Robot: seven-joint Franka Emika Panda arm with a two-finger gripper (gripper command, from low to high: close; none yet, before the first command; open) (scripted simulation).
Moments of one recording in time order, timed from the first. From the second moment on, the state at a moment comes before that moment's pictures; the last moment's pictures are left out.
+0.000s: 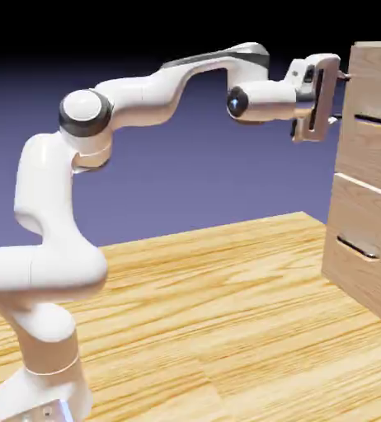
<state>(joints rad) -1.94 -0.81 1.70 -1.46 2.37 2.96 -2.31</state>
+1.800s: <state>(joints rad) -1.65 -1.17 1.33 -1.92 2.56 2.64 -2.22</state>
